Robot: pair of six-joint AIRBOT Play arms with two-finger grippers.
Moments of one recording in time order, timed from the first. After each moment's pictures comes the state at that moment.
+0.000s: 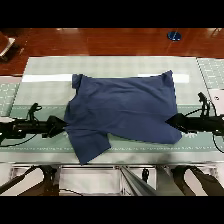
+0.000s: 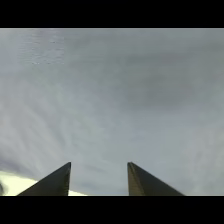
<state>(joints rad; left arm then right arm) 0.43 -1.18 0.42 0.70 -1.15 -1.09 -0.36 -0.85 0.50 -0.93 1.17 1.31</state>
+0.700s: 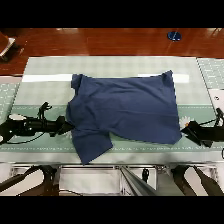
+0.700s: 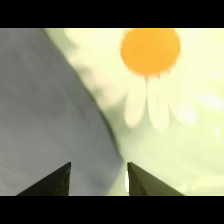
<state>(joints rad) 0.29 -1.24 0.42 0.65 -1.07 -1.08 -0.63 -0.86 0.44 -1.18 1.19 1.49</state>
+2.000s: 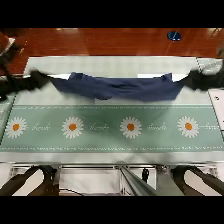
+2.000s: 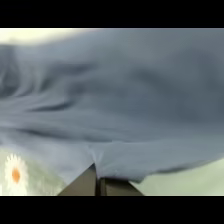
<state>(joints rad) 0.31 -1.02 1.01 0.43 -1.05 -1.08 -0.27 -1.13 1.26 -0.81 1.27 1.34</state>
